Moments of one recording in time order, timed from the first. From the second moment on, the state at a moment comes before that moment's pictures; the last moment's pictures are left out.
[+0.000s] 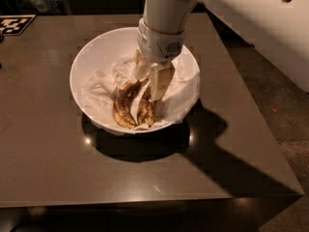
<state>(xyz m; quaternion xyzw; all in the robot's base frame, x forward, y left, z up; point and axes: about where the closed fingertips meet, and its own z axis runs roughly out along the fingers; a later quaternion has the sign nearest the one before) 0.534 0.000 0.903 -0.87 0.49 0.03 0.10</state>
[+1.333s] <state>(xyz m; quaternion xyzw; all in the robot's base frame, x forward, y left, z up) 0.544 0.006 0.889 -0.87 0.47 0.04 0.09</state>
